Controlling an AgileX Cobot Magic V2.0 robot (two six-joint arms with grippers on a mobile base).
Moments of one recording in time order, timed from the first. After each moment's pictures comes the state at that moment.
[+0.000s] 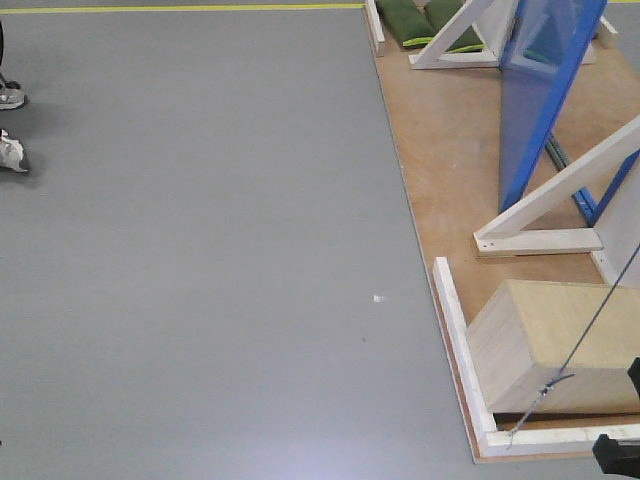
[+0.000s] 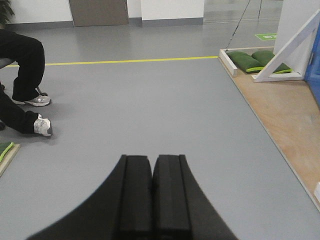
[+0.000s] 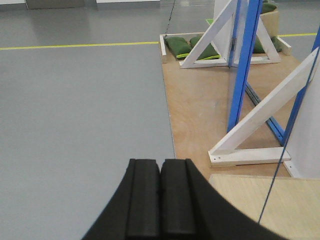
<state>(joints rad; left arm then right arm) 0.05 -0.01 0.03 0.07 0.28 -0.02 0.01 -0.01 0.04 0.00 0.36 0.02</state>
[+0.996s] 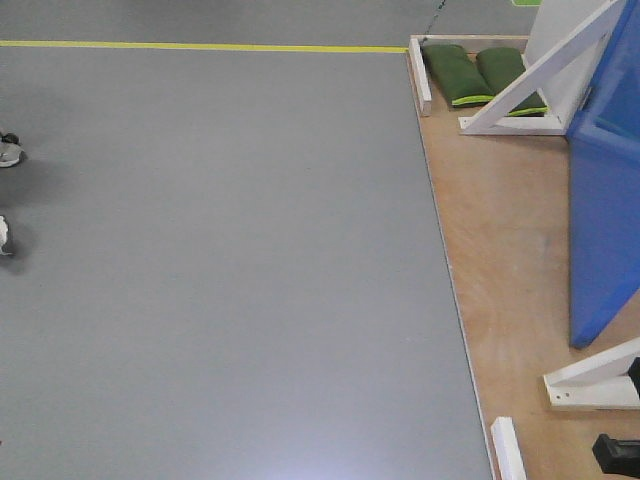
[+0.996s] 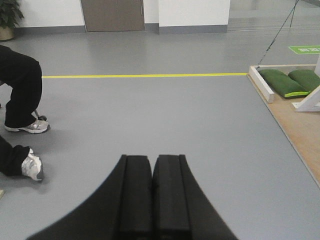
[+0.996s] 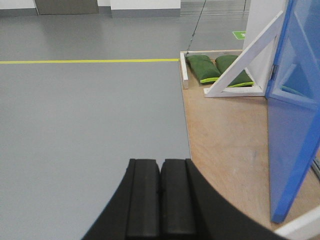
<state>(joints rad) 0.05 -0.01 0.03 0.07 0.28 -0.02 0.01 -0.01 0.04 0.00 0.36 0.02</state>
